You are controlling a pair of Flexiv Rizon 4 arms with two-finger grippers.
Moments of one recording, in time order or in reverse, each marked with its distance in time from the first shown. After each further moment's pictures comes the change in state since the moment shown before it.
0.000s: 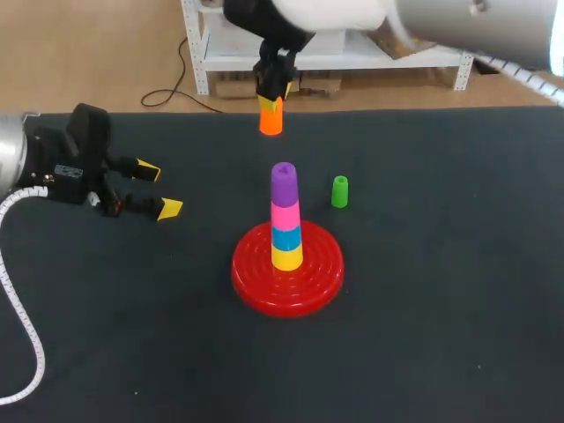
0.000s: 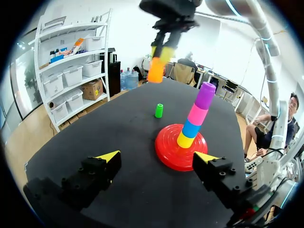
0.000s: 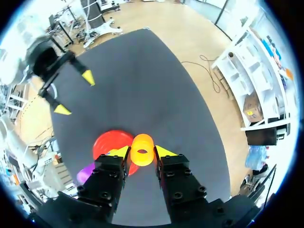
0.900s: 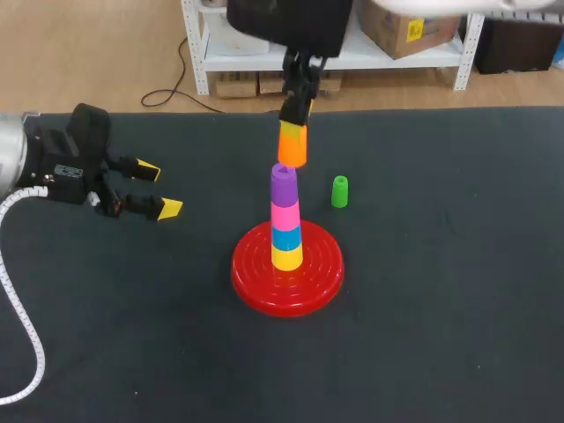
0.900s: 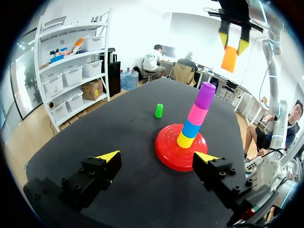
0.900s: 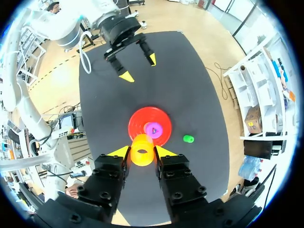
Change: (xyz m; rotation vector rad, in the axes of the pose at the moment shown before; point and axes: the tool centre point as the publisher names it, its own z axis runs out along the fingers) left arm 0.000 0.000 0.000 0.000 0.000 0.000; right arm 0.074 0.113 -0.074 -0.023 0.050 -0.155
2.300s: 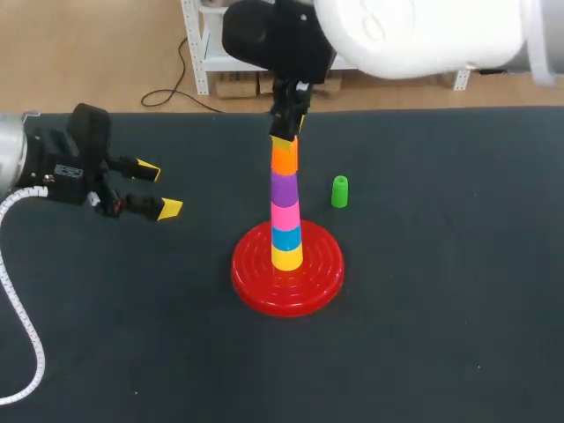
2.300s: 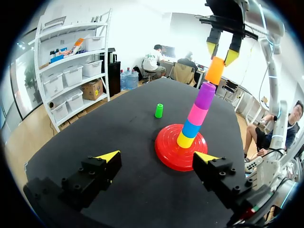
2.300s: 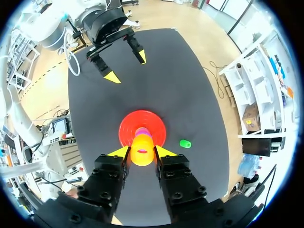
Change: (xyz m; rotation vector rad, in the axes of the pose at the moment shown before) left arm 0.000 0.000 0.000 0.000 0.000 0.000; right arm -0.015 -0.023 0.035 0.037 -0.008 0.027
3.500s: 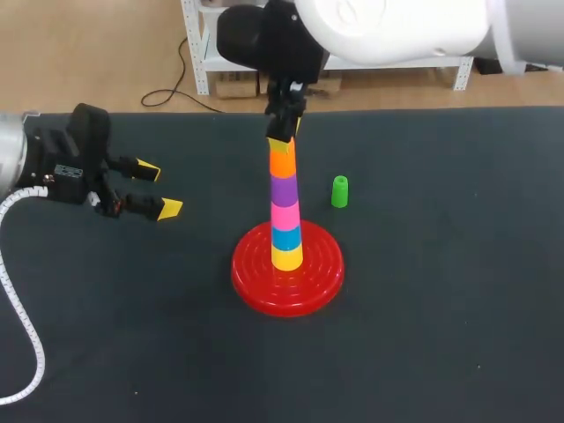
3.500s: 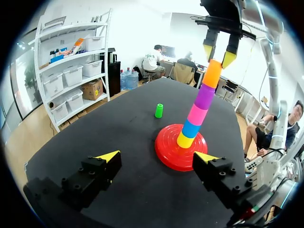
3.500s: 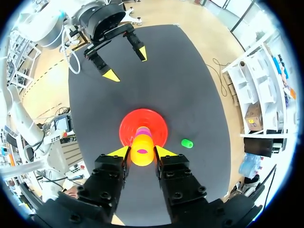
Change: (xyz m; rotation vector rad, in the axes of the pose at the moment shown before) left arm 0.000 0.000 0.000 0.000 0.000 0.000; right arm -0.002 -0.003 0.008 -0.023 0.031 -0.003
